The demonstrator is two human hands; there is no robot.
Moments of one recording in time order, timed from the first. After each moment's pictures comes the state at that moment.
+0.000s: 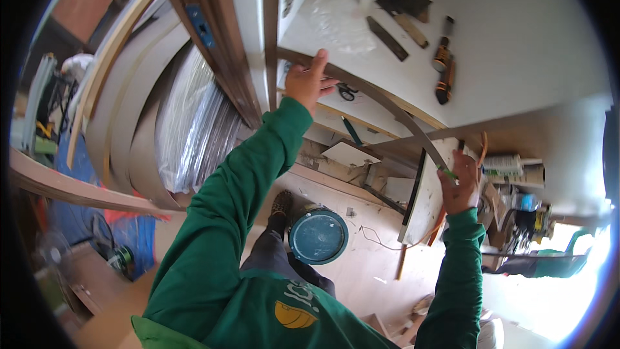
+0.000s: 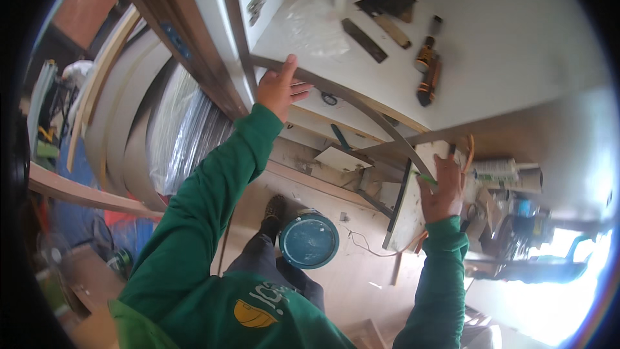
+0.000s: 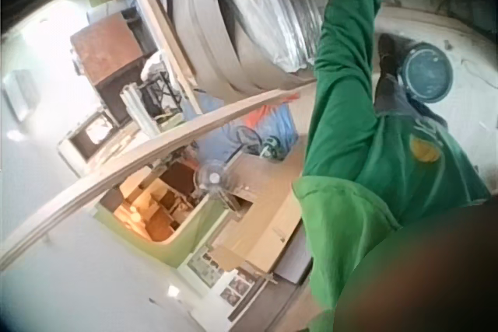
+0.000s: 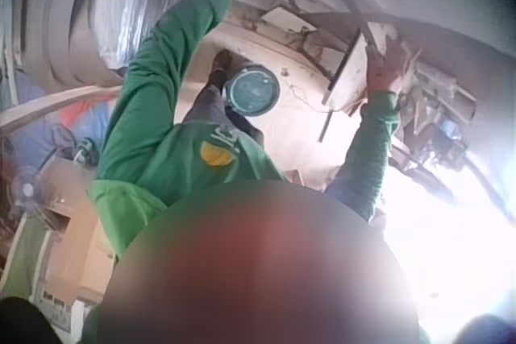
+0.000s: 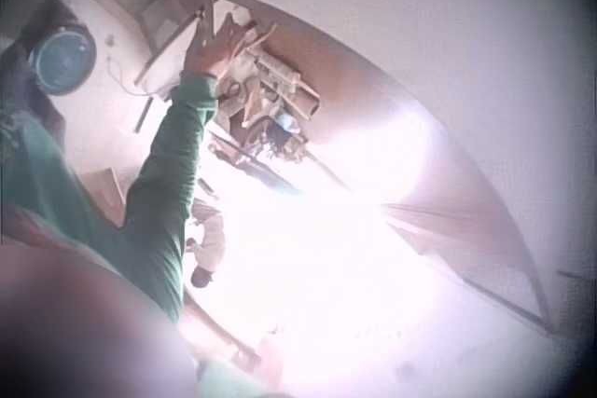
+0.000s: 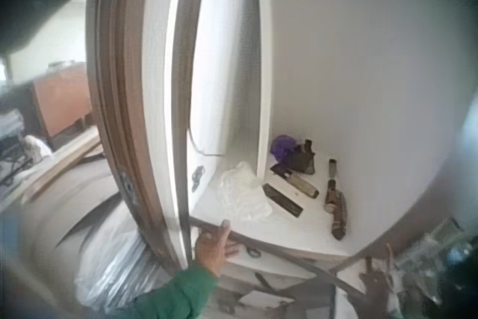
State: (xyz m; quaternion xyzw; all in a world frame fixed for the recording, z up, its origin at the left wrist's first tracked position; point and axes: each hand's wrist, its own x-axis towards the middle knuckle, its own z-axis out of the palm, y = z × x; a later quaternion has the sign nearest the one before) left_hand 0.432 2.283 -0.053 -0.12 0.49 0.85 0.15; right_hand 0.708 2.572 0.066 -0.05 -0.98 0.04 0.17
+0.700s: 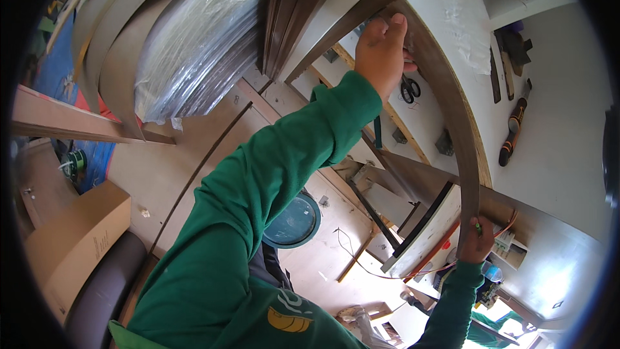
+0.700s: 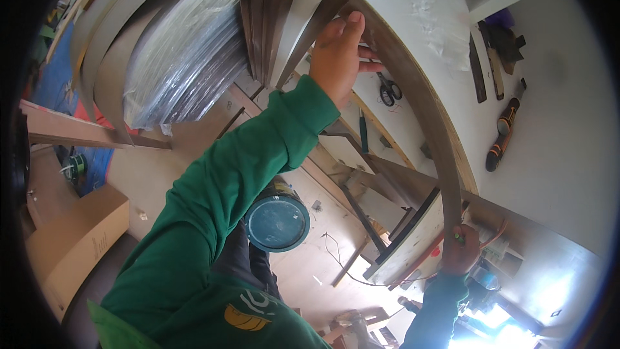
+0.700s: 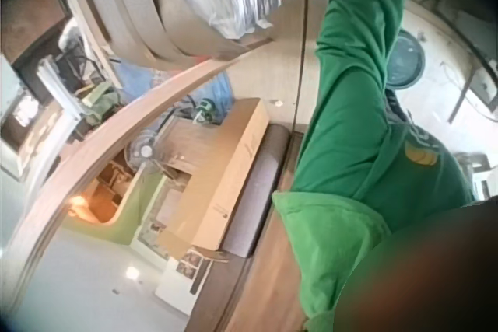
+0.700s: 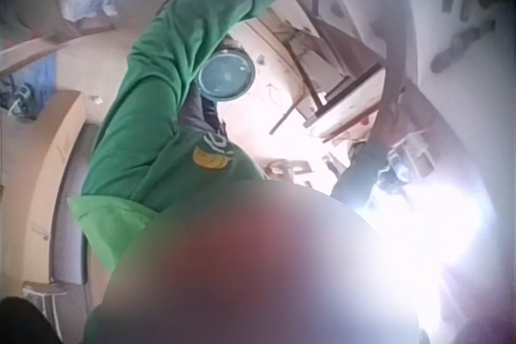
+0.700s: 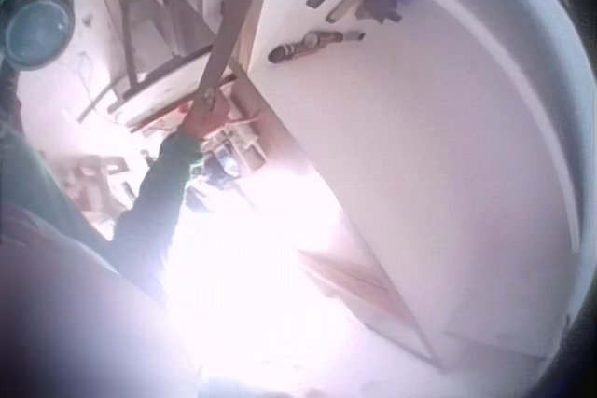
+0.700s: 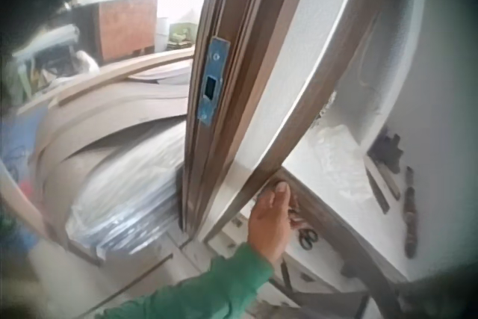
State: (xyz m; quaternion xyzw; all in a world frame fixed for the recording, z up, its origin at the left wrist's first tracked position) left_hand 0.432 2.275 -0.086 -0.12 0.35 0.93 0.01; right_hand 0.692 2.618 0.017 -0.10 -0.98 0.11 0.10
